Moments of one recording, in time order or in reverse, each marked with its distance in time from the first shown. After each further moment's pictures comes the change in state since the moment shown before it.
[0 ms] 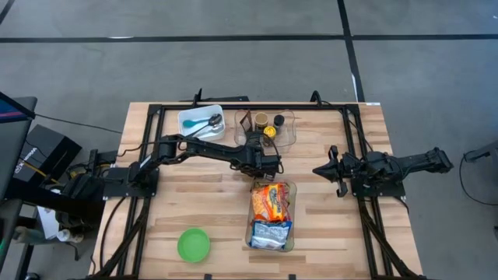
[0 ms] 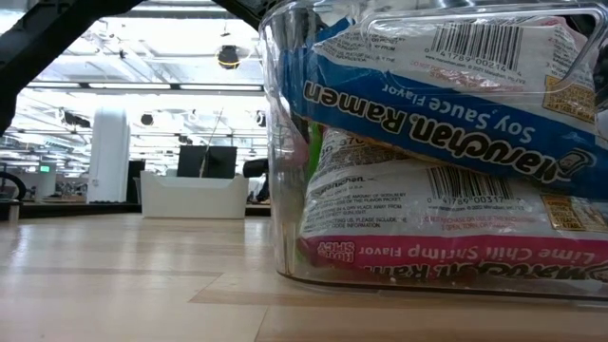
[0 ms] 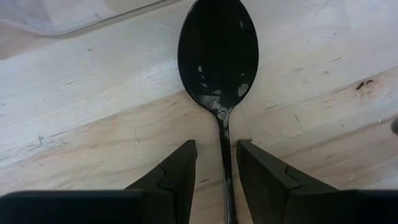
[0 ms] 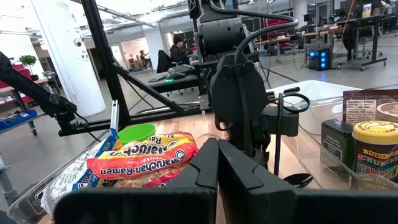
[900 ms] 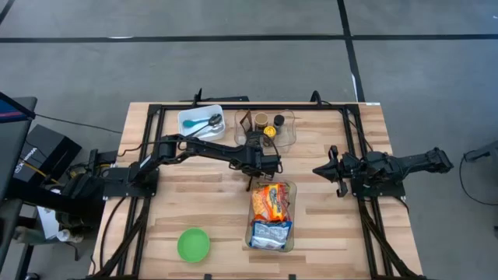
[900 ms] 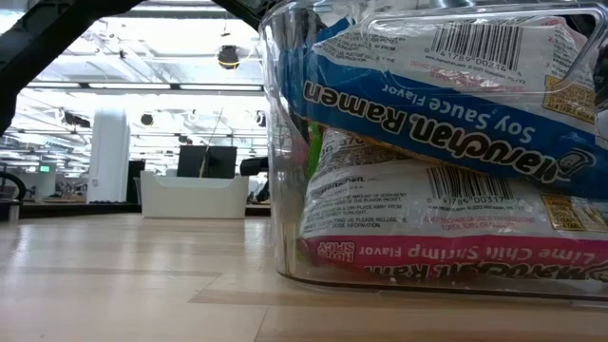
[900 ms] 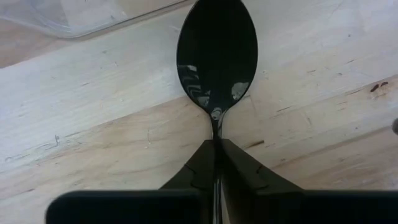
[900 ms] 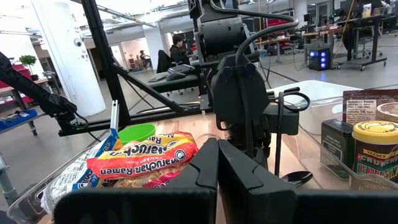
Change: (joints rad) left arm 0.002 0.000 -0.002 -0.010 -0.002 0.000; right arm 0.000 0.000 0.000 0.000 0.000 0.000
